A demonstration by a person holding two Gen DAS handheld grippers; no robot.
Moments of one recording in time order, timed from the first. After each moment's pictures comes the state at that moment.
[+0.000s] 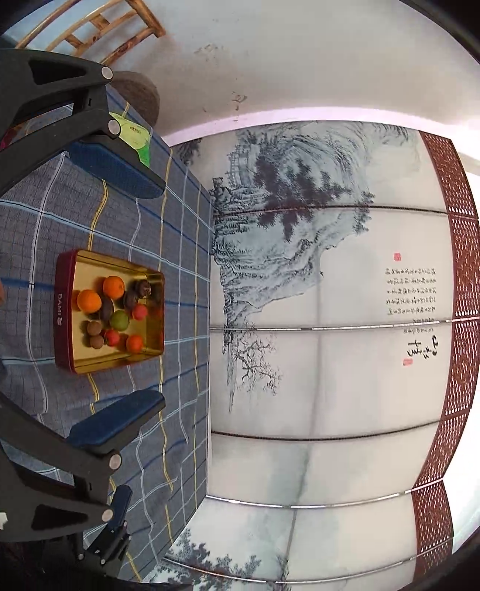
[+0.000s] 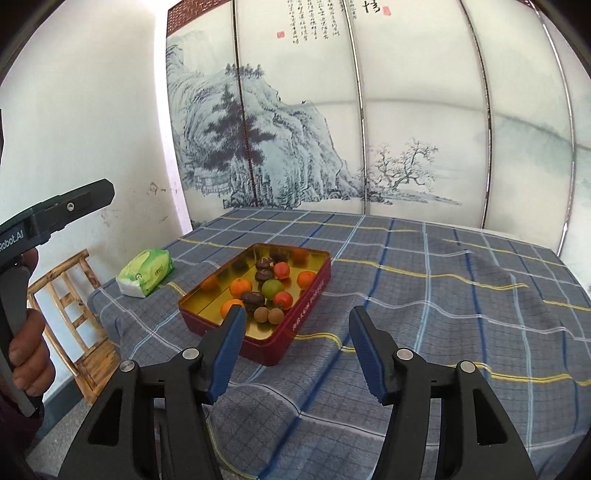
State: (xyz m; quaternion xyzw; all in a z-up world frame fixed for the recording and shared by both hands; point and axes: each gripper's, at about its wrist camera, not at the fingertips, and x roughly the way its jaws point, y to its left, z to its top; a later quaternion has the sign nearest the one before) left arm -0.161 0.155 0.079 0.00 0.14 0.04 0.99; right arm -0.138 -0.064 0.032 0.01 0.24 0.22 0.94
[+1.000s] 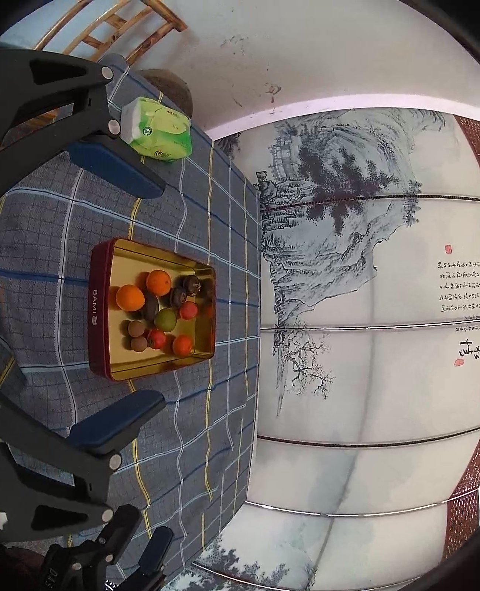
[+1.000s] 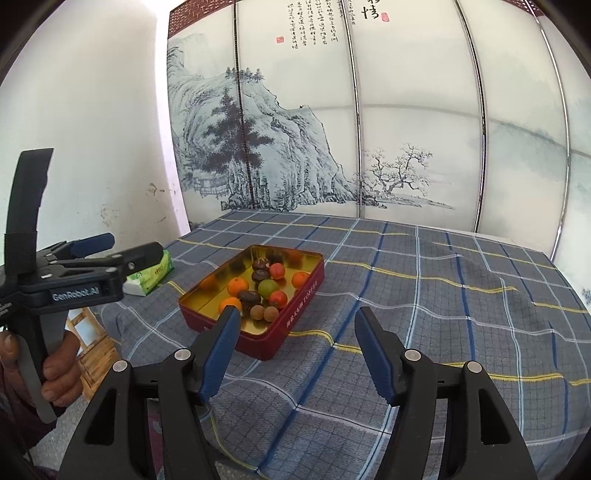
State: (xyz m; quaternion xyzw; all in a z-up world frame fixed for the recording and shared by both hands) left arm -0.121 0.148 0.035 0.00 0.24 0.05 0.97; right arm -0.148 -0.073 0.039 0.00 0.24 0.22 0.95
